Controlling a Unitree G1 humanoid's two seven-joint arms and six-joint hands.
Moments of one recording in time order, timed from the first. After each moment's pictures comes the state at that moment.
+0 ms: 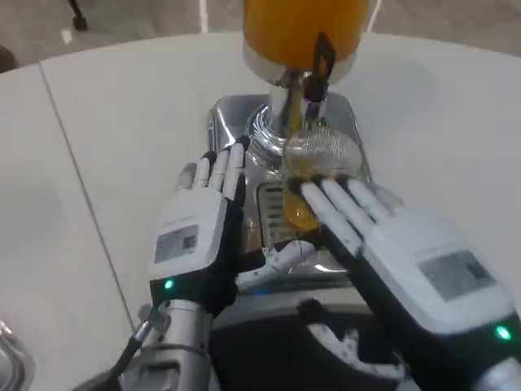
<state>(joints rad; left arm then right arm) -0.37 0.16 -0.30 0.16 0.86 0.11 0.35 0.08 -0.36 0.23 -0.78 -1.07 0.07 0.31</state>
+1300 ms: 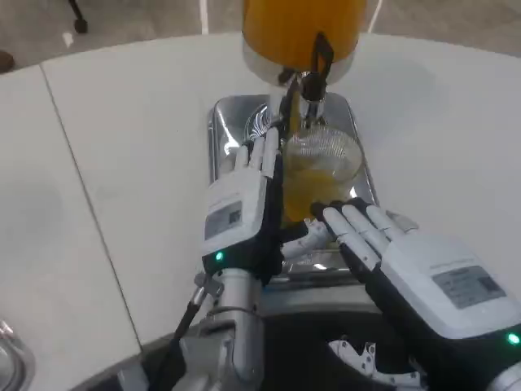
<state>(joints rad) -0.63 0.03 -0.34 0.54 0.72 0.08 0.48 0.08 -0.36 0.16 -0.72 -1.00 0.03 0.36</state>
